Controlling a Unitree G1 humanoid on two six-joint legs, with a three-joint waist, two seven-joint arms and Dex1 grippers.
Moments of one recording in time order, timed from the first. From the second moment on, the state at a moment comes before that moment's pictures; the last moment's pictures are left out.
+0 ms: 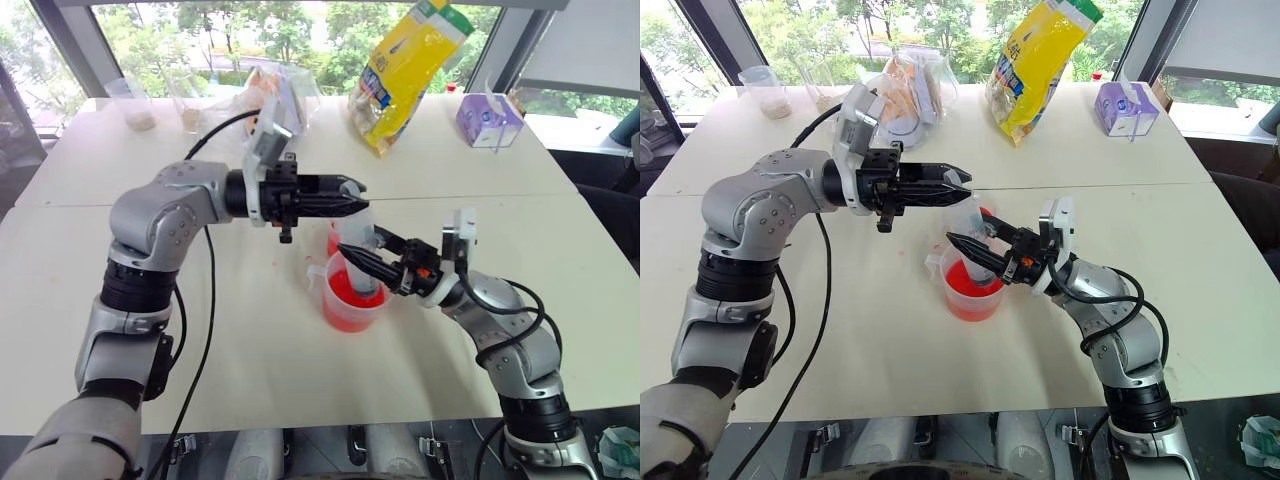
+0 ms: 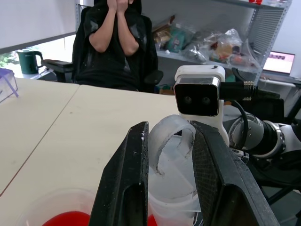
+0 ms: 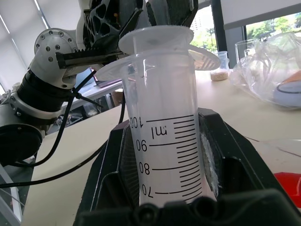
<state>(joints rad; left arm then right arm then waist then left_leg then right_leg) -0.88 0.48 -0.07 -0.05 -0.71 0.78 -1.12 -0.23 -0.37 0.03 -0.37 0.61 0.34 0.82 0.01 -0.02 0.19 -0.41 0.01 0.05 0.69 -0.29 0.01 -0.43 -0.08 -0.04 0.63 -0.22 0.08</state>
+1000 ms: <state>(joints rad) -0.92 0.47 -0.07 -0.02 -0.71 0.77 -1.13 -0.20 -0.38 0.03 -0.37 0.61 0.34 0.82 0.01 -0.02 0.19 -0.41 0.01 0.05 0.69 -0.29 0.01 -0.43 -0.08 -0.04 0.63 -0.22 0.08</state>
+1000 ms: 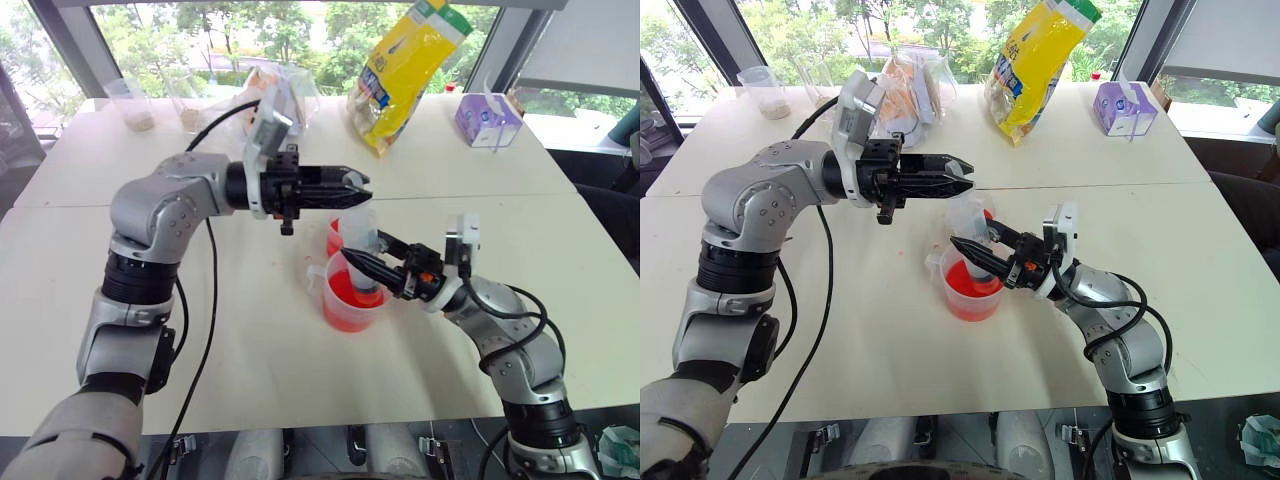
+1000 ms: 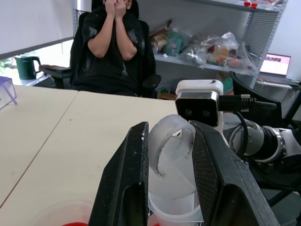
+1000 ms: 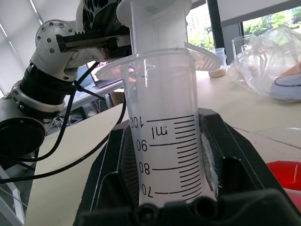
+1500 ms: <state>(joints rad) -0.92 0.47 -0.07 -0.01 -0.71 0.76 -1.13 -0.20 -0.38 0.03 -0.37 0.61 0.34 0.82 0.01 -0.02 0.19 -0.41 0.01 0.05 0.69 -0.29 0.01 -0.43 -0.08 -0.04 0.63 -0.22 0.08</state>
